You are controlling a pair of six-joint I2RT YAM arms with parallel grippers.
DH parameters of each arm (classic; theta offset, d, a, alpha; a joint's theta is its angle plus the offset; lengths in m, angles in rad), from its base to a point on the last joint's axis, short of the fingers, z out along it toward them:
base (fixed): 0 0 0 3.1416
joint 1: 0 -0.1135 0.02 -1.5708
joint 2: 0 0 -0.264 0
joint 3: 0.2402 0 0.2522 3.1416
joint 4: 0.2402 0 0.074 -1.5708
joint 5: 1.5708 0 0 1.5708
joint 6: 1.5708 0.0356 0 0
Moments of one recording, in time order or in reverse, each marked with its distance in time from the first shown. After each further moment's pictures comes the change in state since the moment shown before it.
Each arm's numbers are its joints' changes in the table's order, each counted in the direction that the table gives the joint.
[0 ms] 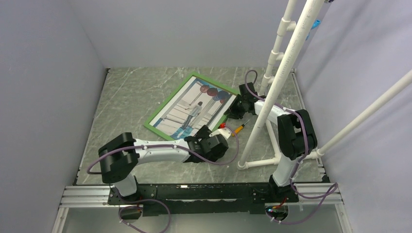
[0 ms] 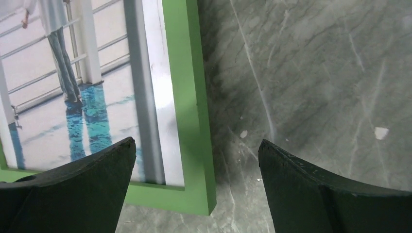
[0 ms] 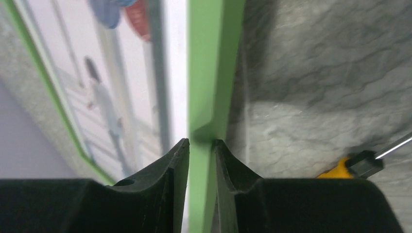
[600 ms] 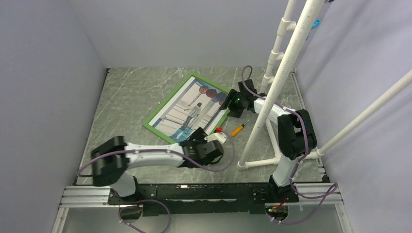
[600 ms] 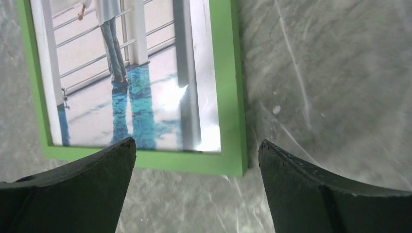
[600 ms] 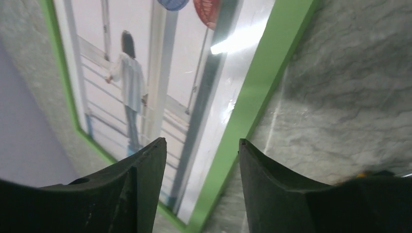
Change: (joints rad) left arm 0.059 -0.003 -0.034 0.051 -0.190 0.039; right arm -0.003 0.019 0.043 -0.008 -0.084 -0.098
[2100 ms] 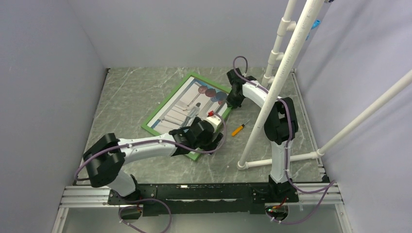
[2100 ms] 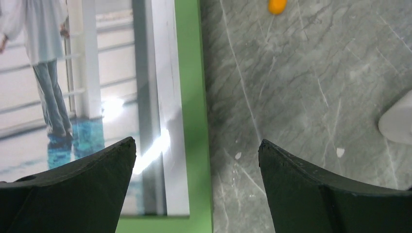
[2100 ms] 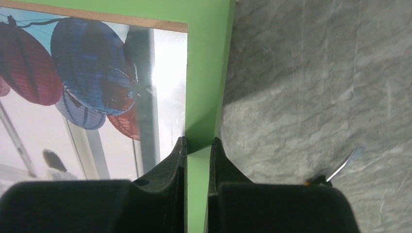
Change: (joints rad) left arm -0.223 0.135 -0.089 -0.246 0.418 -0.048; right arm -0.043 -0.312 0.487 0.451 0.428 0.014
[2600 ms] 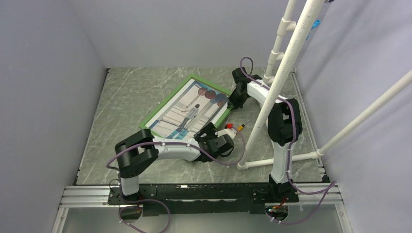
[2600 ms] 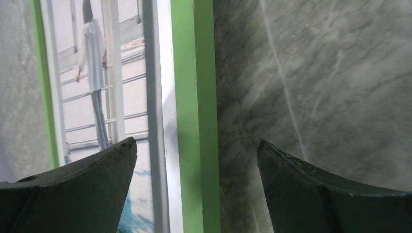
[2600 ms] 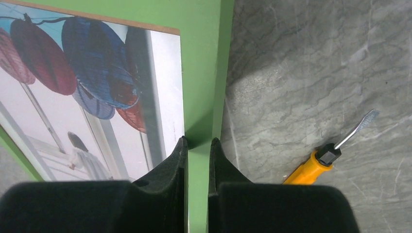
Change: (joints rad) left arm 0.161 -0.310 0.193 0.080 -0.430 0.159; right arm 0.042 0.055 -0.026 0.064 -0.179 0.073
